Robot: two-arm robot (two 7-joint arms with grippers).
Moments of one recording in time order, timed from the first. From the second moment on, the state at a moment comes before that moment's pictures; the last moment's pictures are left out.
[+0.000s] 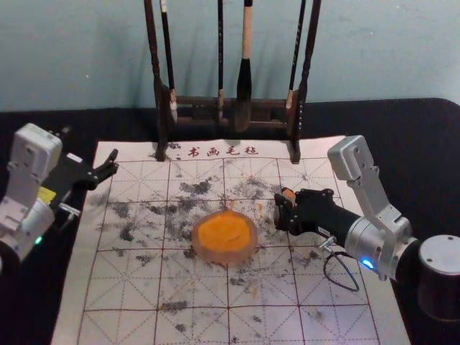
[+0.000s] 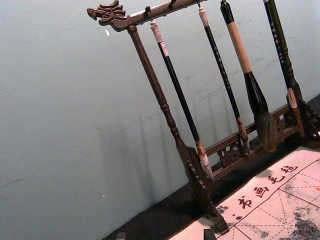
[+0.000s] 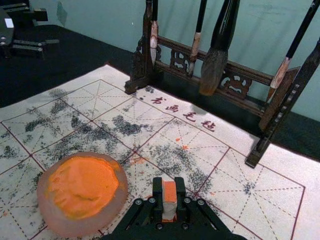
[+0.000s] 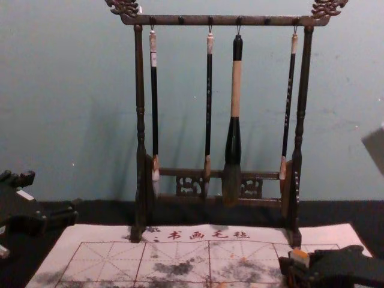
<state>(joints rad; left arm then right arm) -0.20 0.60 0.45 -1.41 -0.25 -0.12 0.03 0.12 0.37 -0.36 -1.54 0.21 0.24 0.34</state>
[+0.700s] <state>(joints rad) -0.20 0.60 0.45 -1.41 -0.25 -0.12 0.03 0.12 0.37 -0.36 -1.54 0.21 0.24 0.34</state>
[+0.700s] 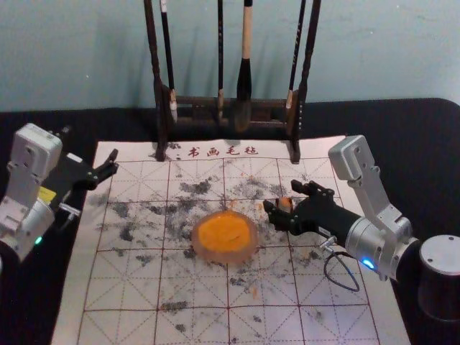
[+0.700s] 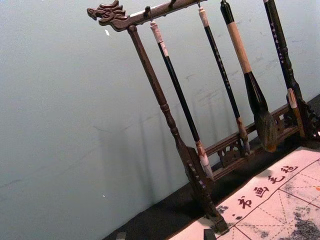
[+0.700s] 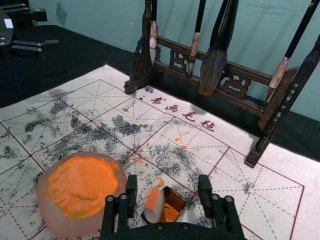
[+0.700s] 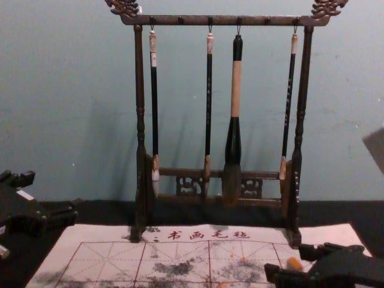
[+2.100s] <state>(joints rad) -0.20 0.60 0.45 -1.41 -0.25 -0.12 0.03 0.06 0.29 -0.24 -1.57 0.11 -0.05 0.11</state>
